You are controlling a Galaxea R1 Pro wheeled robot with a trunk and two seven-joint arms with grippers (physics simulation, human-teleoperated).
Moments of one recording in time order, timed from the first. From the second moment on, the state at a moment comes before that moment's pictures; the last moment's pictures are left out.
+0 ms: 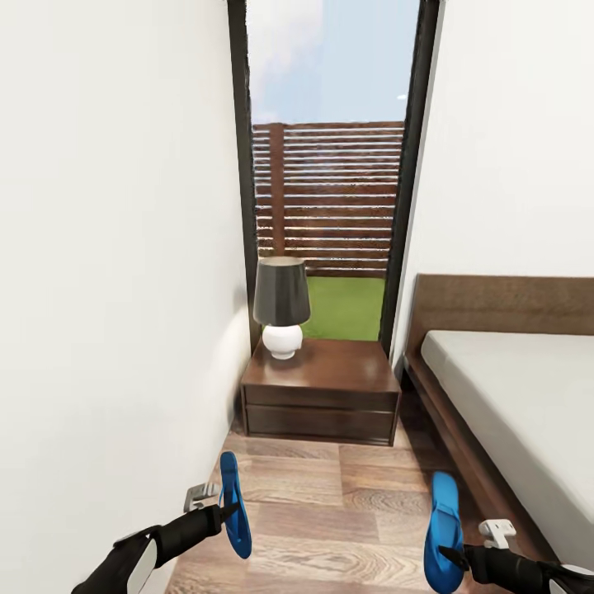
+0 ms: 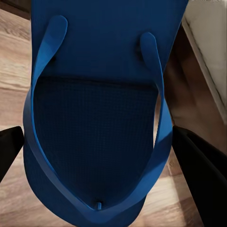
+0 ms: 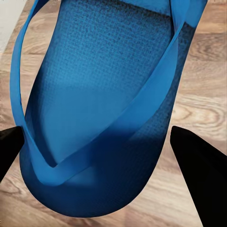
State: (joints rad) left arm -0.47 0.03 0.34 -0.43 -0.01 0.19 -0.78; right arm -0.40 -0.50 0.51 -0.44 -0.71 0.11 0.64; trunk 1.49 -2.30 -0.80
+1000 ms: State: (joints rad) left arm -0.47 0.03 0.34 -0.42 -0.01 0.19 -0.78; right arm -0.40 -0.50 0.51 -0.44 -0.71 0.11 0.64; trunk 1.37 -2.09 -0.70
